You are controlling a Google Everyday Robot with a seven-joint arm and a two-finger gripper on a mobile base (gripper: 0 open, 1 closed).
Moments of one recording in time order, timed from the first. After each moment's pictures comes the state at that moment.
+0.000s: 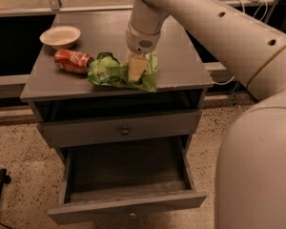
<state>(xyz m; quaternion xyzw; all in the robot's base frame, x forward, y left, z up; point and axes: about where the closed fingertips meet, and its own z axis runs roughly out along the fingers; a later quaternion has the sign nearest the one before) 0.656 0.031 0.864 -0.76 0.63 0.03 0.16</state>
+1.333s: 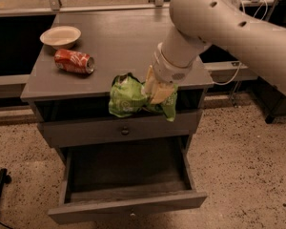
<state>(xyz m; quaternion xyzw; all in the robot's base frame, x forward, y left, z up) 0.571 -0.030 0.841 -0.79 0.58 0.02 0.20</state>
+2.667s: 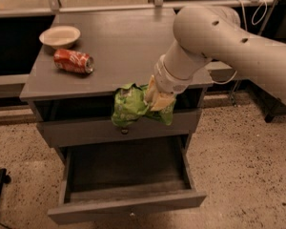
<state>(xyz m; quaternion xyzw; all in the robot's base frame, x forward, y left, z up) 0.565 -0.035 0.813 -0.79 0.58 0.02 0.21</state>
